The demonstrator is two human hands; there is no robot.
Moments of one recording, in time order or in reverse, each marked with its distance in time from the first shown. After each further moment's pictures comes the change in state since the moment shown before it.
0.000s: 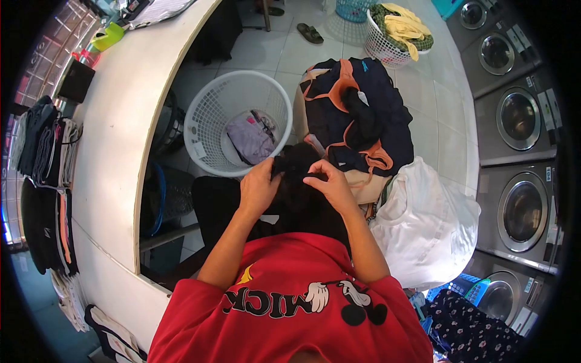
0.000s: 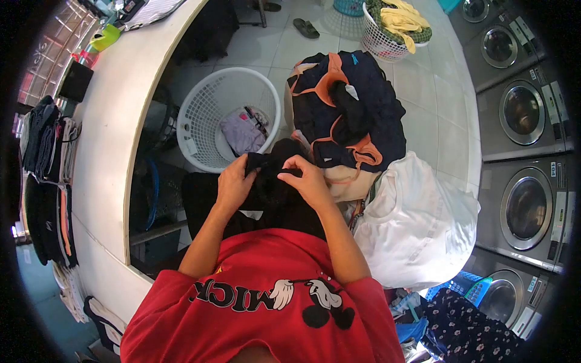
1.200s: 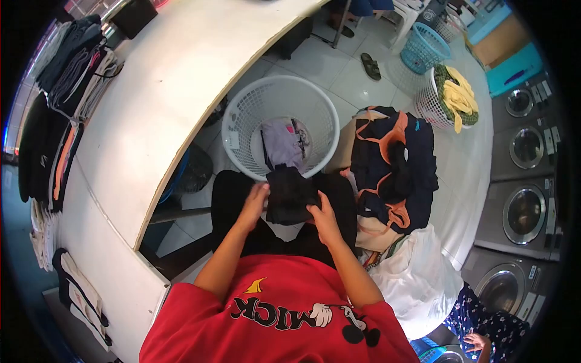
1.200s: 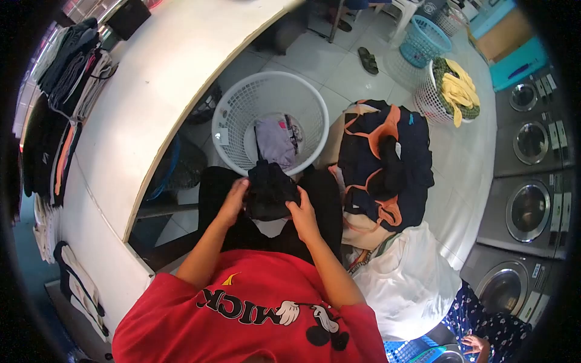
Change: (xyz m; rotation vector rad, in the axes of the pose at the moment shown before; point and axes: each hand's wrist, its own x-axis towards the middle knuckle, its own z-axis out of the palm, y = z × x) left_hand -0.022 -0.129 0.006 -1.198 0.046 -0.719; right_hand 0.025 0.038 0.077 0.116 -0.089 0.488
